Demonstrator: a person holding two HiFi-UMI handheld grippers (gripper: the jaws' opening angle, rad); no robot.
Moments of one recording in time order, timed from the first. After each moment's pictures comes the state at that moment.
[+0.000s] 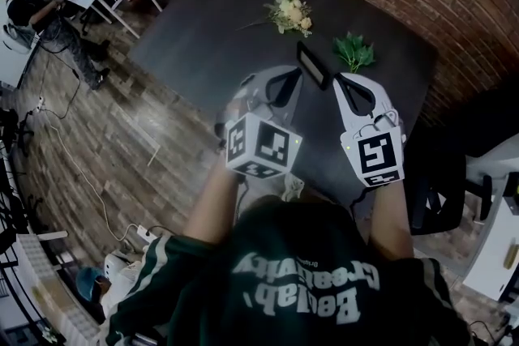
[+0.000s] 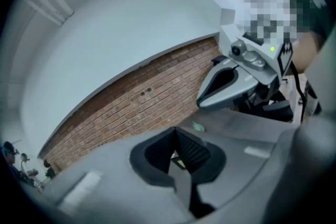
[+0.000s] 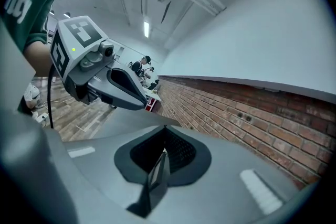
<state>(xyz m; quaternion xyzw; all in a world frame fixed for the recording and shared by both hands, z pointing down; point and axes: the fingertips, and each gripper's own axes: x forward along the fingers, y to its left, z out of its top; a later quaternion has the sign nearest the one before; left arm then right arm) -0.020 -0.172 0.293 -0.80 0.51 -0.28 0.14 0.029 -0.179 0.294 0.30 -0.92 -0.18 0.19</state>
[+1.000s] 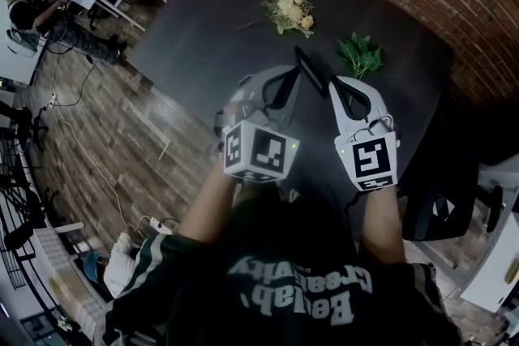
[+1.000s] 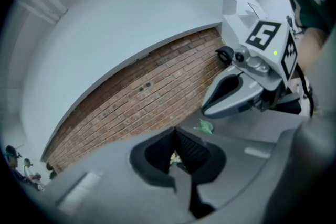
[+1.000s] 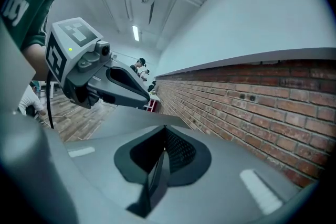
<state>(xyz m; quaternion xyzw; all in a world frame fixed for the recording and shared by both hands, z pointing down) -0.008 -0.252 0.316 -0.79 0.51 -0.31 0.14 0.037 -0.256 0.335 0.29 -0.94 -0.11 0.17</state>
